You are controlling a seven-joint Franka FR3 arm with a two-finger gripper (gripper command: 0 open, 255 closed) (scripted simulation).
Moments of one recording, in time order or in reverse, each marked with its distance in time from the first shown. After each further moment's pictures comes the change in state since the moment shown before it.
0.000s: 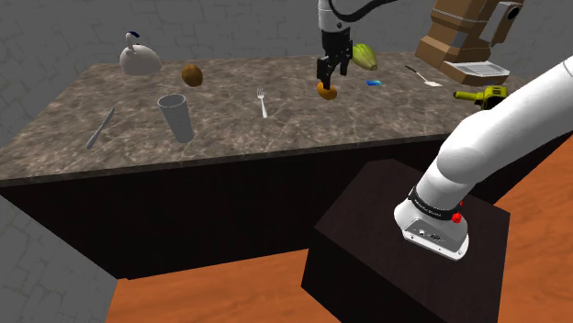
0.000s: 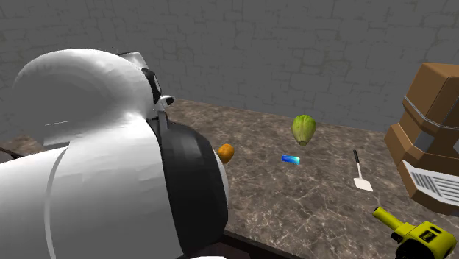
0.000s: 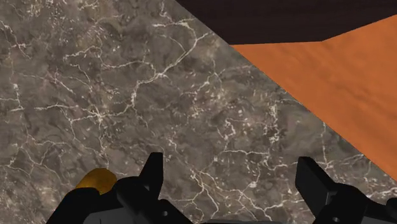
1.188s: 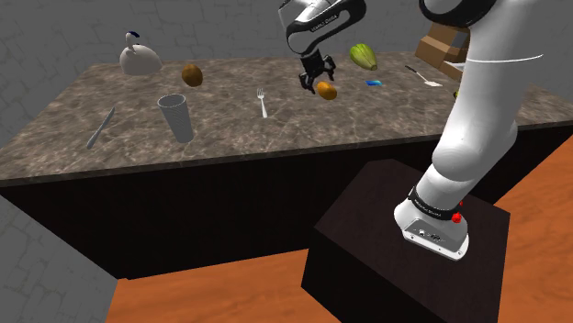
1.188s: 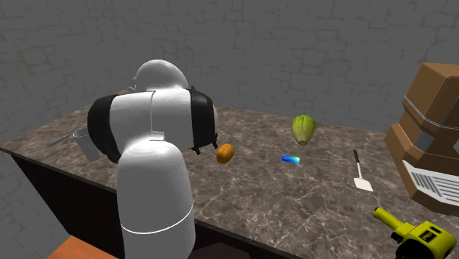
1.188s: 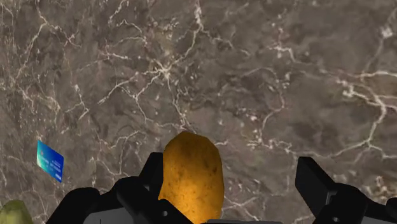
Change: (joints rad) arm -0.115 0.707 -0.052 0.496 -0.315 -0.011 0.412
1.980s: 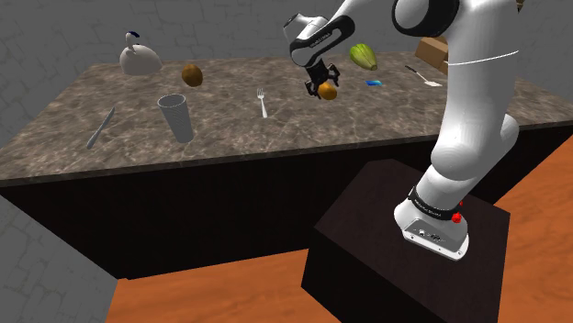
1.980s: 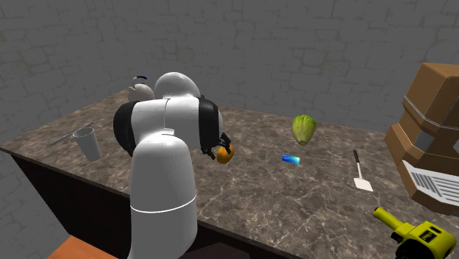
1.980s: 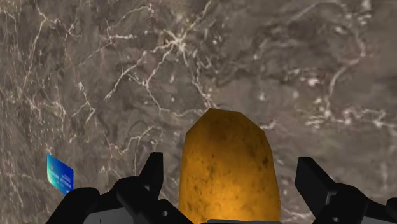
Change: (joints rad) arm -0.031 0.174 -0.062 0.110 -0.059 0.018 0.073
